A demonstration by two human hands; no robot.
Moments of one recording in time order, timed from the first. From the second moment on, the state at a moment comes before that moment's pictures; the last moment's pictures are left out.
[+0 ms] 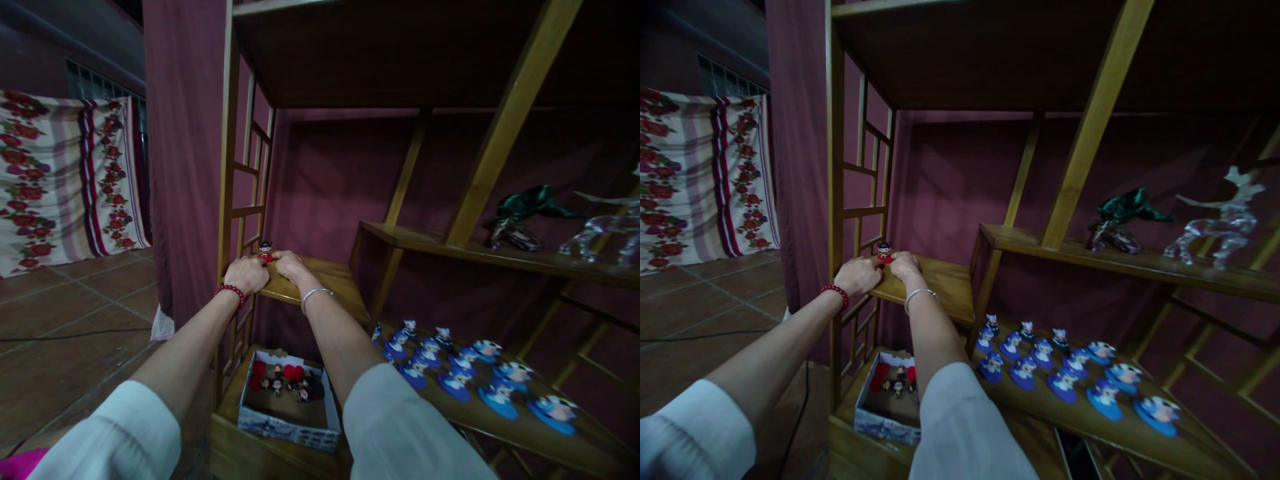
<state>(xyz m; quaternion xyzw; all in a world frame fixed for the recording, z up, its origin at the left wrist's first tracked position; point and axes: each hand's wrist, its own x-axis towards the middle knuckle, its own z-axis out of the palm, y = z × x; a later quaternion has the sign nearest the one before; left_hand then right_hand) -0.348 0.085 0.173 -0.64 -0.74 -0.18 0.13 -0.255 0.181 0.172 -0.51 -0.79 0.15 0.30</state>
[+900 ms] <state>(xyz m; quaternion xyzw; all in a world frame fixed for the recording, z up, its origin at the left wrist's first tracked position) -0.351 0.088 0.172 -0.64 -0.73 -0.19 0.12 -0.256 0.187 0.169 -0.51 -0.79 0.13 0.31</state>
